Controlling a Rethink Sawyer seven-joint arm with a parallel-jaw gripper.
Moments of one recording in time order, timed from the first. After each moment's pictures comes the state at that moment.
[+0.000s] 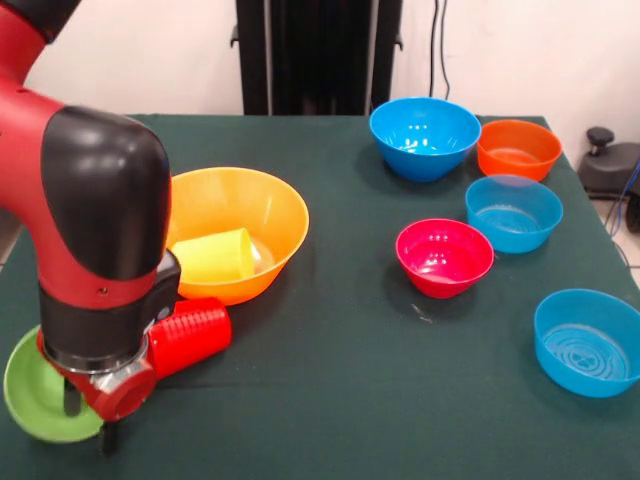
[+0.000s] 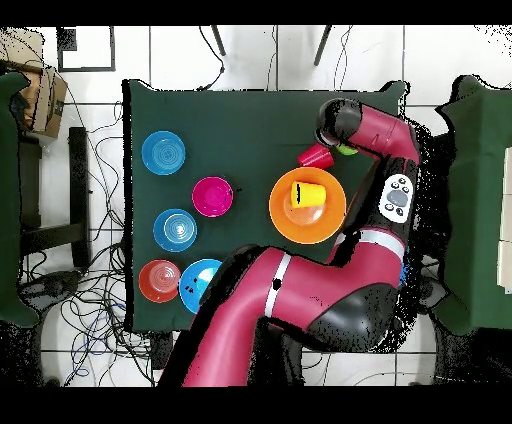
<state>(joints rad) -0.35 0.10 -0.29 0.57 0.17 0.71 2.07</state>
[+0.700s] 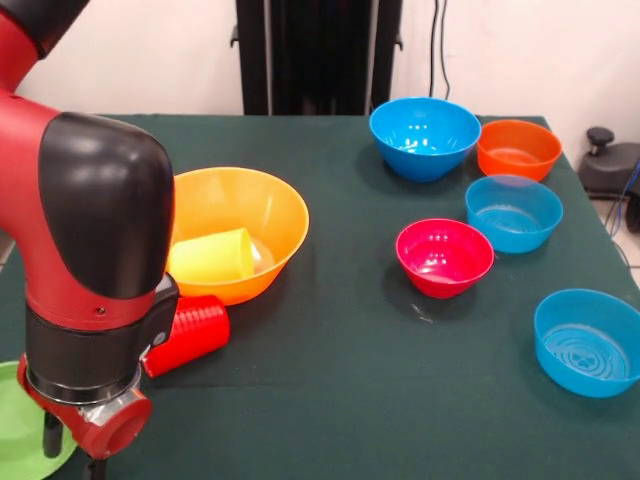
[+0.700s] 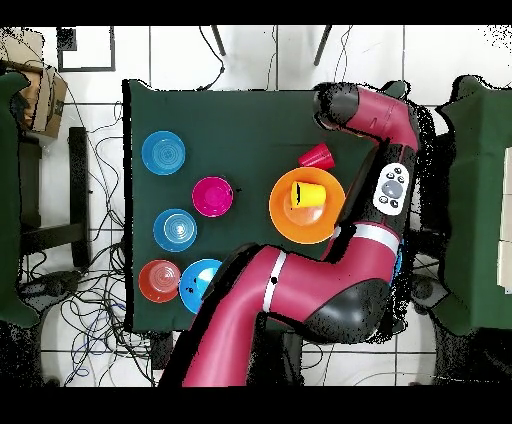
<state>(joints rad) -0.35 0.17 -0.32 0.38 0.18 0.76 2.07</state>
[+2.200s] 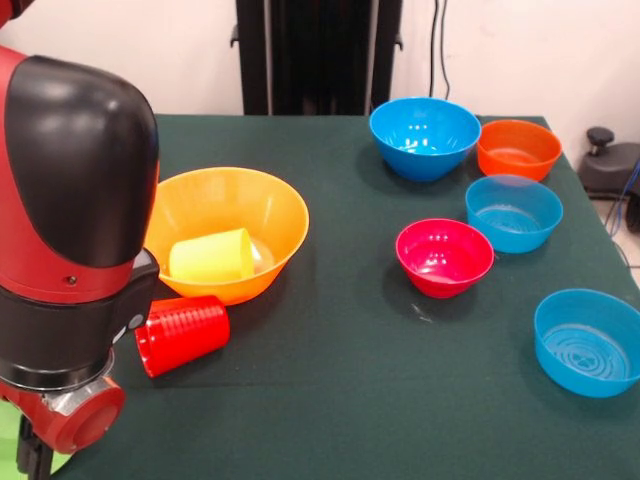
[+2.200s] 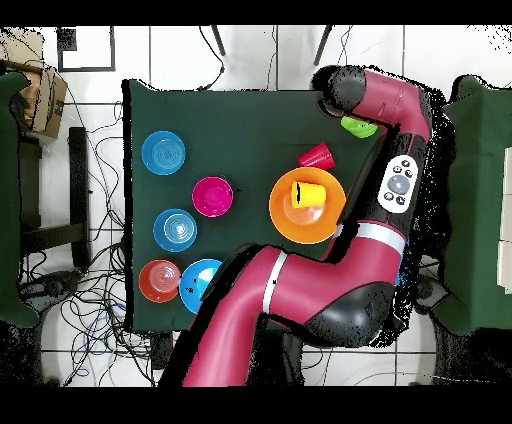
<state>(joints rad) -0.35 0.14 -0.35 0.31 0.19 0.81 2.07</state>
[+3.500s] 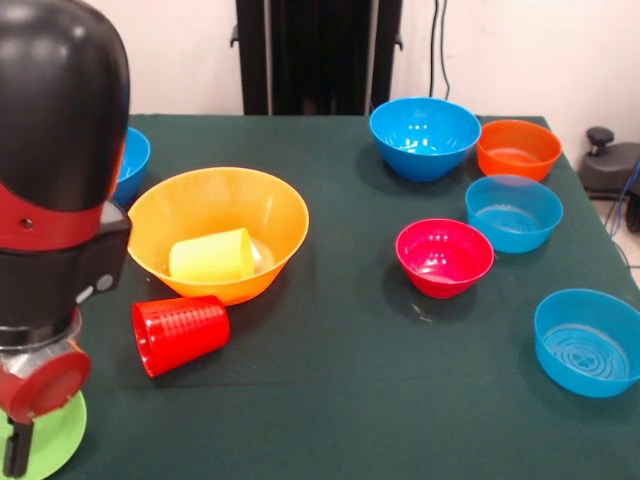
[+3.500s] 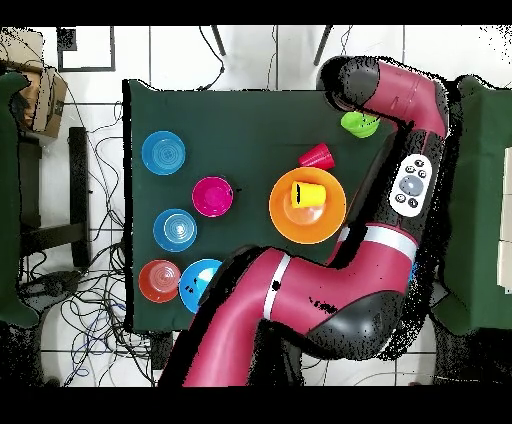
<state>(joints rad) -0.35 0.05 -0.35 0.38 0.18 0.80 2.07</state>
